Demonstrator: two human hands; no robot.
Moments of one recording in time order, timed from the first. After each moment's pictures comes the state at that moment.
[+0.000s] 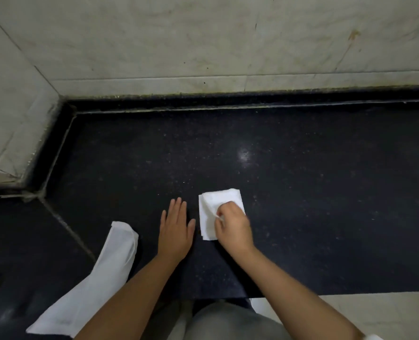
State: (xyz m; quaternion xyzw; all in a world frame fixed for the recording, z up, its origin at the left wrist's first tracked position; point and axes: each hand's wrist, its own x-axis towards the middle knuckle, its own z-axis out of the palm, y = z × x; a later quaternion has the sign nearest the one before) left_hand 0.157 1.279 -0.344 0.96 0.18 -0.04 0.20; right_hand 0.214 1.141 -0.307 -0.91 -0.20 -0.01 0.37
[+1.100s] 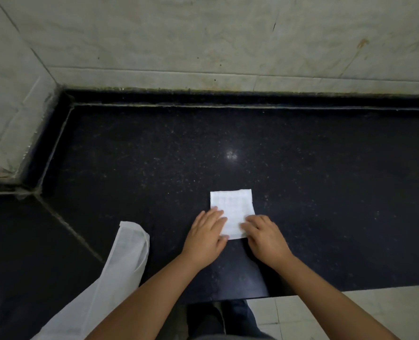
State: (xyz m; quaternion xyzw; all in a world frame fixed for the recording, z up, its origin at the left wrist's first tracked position) left_hand 0.160 1.270 -0.339 0.98 -0.04 -0.01 0.19; right_hand 0.217 1.091 -0.323 -0.93 -0.33 0.11 0.09
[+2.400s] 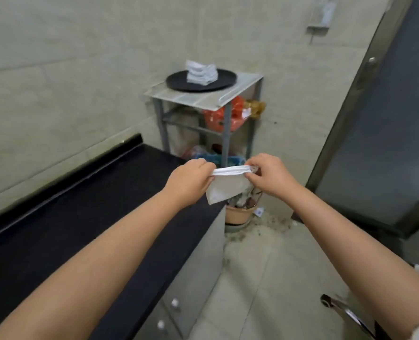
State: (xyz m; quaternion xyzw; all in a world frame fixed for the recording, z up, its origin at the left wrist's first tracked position) left_hand 0.324 0.580 -0.109 0.84 -0.52 0.11 0.11; right_hand 0.209 0.418 -0.096 -0.96 0.15 -0.17 0.18
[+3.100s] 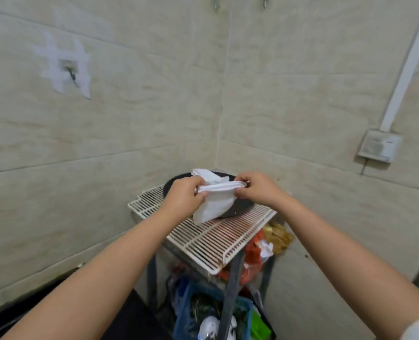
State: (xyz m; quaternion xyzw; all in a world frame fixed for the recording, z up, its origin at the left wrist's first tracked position) left_hand 0.641 0.341 0.023 0.85 -0.35 0.12 0.38; right_hand 0.576 0.169 0.054 -0.96 0.06 -0.17 0.23
